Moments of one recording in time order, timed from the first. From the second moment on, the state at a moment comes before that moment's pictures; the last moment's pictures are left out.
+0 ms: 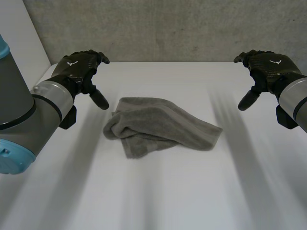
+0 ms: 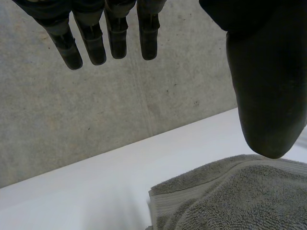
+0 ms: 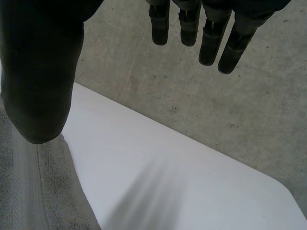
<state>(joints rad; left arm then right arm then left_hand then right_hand) 4.28 -1.83 -1.37 3.09 -1.57 3.10 1.82 -1.38 1.41 0.13 1.44 3.02 0.30 0.26 0.23 0.24 0.07 0.23 0.25 0.23 0.25 0.06</state>
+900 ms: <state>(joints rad) 4.48 -1.77 -1.77 3.41 -1.41 3.11 2.24 -0.63 0.89 -0.08 1.37 3.03 0.30 0.26 0.23 0.24 0.07 0.50 0.52 0.23 0.25 0.36</state>
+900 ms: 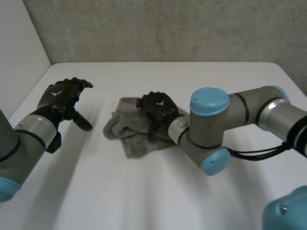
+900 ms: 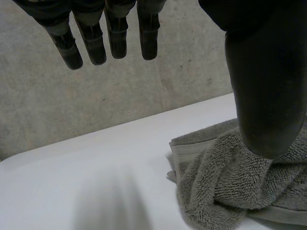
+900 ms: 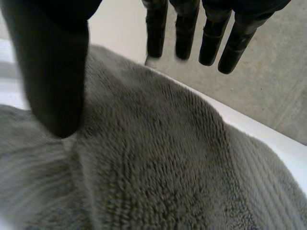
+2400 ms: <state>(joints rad) 4.20 -2.38 -1.11 3.26 -1.38 3.24 1.95 -1.23 1.67 0.02 1.18 2.59 0.30 0.26 0.23 0.24 0.07 1.32 1.28 0.23 0.25 1.15</state>
